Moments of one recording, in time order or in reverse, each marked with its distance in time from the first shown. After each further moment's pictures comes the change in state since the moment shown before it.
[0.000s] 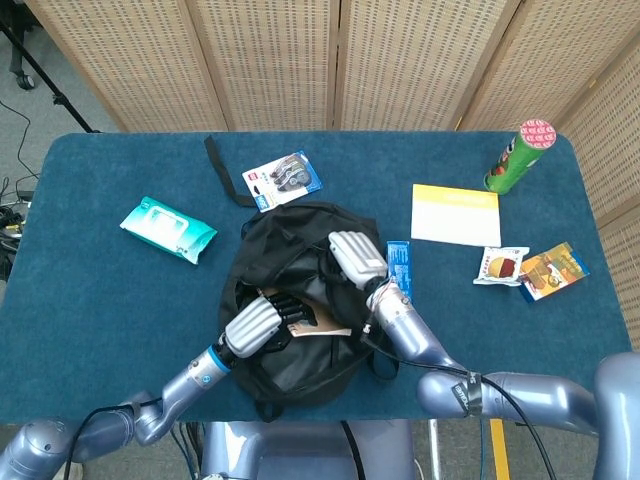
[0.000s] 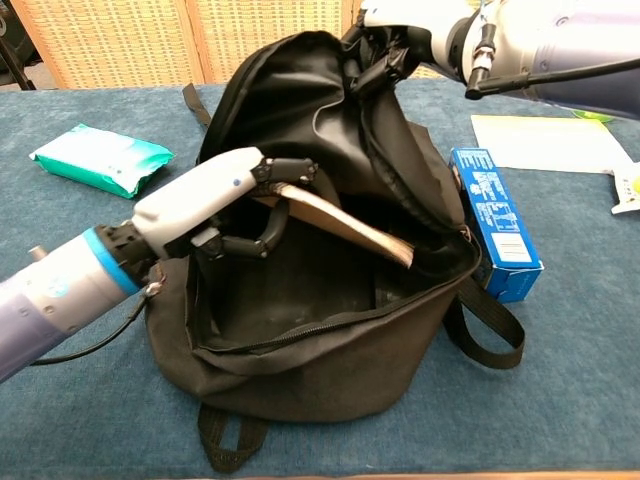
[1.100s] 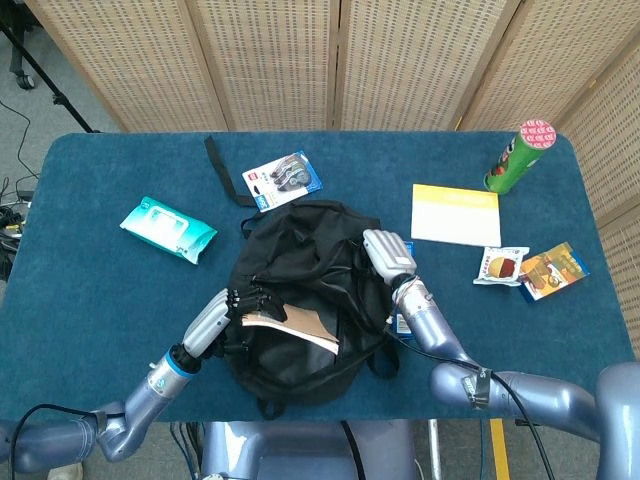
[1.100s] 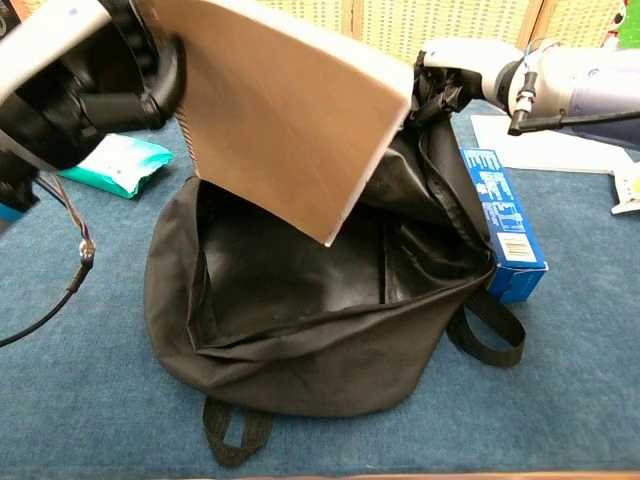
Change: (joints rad) left arm 0.051 0.258 -0.045 -0.424 0.017 0.178 -0.284; right arm -0.077 -0.024 -0.035 0.136 0.000 -0.040 0.012
